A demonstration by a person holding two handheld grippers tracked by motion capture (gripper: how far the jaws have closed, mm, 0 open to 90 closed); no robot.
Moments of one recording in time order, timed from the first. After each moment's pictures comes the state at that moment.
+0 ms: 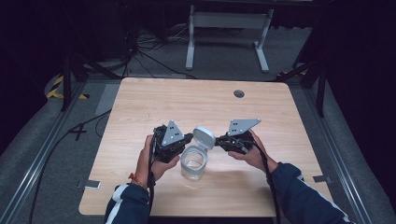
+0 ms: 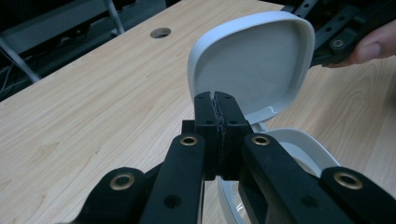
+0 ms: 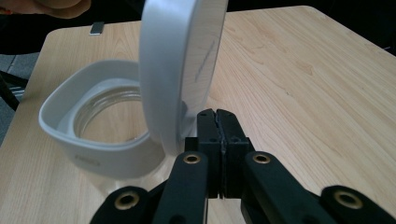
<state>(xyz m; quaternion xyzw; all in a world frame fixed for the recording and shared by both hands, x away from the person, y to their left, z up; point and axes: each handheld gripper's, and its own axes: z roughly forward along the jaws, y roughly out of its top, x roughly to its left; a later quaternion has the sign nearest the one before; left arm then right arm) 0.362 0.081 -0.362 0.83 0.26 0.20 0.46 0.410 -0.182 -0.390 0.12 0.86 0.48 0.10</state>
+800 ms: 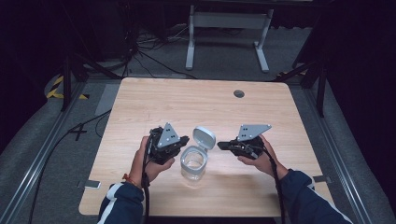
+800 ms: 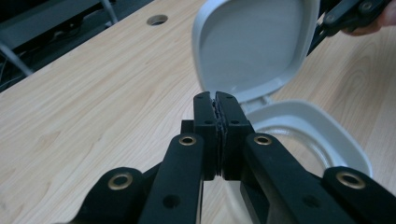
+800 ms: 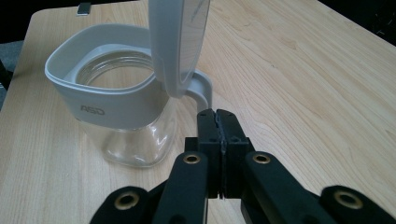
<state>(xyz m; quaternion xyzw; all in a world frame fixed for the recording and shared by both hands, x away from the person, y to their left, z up) 0.356 0.101 -0.370 0.84 0.25 0.20 0.44 0.395 -0.208 -0.394 0.14 0.87 0.46 0.12</state>
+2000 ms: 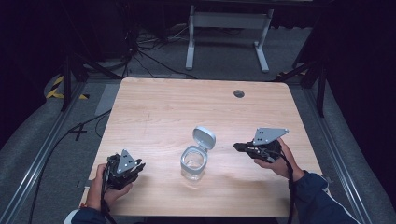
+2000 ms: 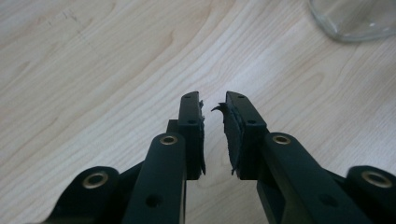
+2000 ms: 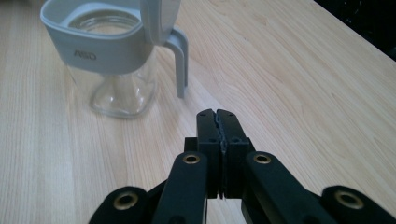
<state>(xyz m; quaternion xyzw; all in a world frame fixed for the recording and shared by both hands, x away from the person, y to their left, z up) 0.316 0.209 -0.442 0.85 0.34 0.22 0.33 0.377 -0.250 -0.382 0.15 0.88 0.41 0.16</state>
